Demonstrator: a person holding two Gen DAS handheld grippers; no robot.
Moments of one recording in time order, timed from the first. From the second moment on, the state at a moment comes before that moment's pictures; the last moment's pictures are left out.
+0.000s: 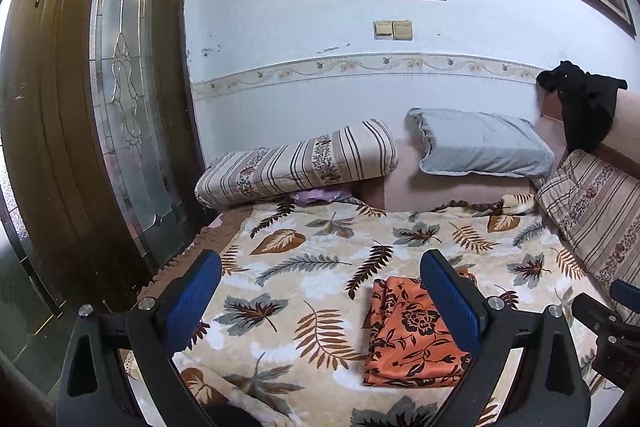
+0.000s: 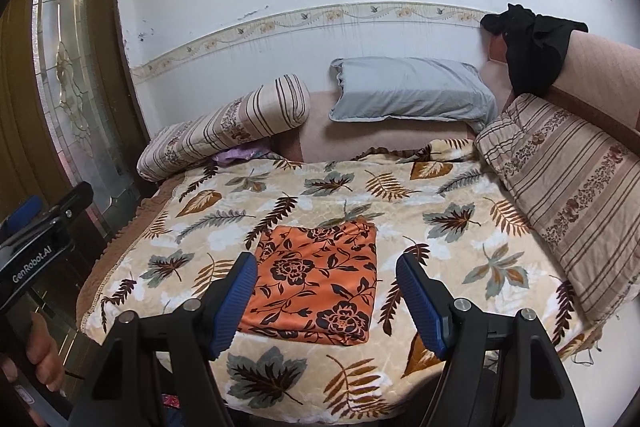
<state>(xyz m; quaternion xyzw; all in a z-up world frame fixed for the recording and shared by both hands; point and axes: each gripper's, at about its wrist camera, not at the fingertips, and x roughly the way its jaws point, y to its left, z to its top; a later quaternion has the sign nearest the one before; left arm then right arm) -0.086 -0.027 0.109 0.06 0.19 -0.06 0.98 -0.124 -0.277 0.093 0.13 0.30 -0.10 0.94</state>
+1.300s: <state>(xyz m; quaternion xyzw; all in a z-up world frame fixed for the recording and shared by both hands) -0.030 -0.044 0.080 0.08 0.23 -0.07 0.97 -0.060 -0.283 0.059 0.16 0.35 -0.08 0.92</state>
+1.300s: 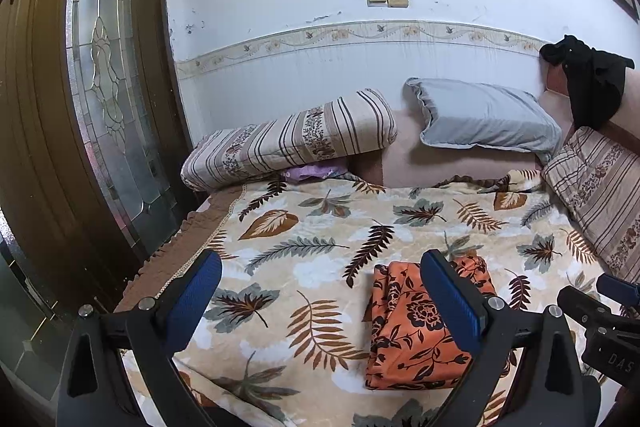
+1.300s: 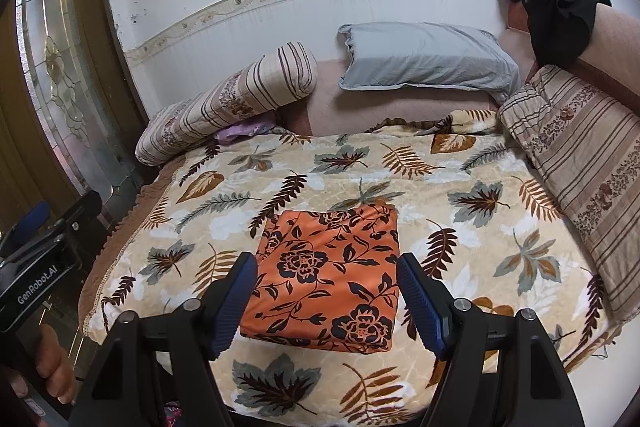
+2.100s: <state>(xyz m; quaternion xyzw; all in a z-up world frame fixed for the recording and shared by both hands) -0.016 -0.027 0.071 0.06 0.24 -0.07 0.97 -0.044 -0.267 0.062 0.15 0.34 -0.08 0.92</state>
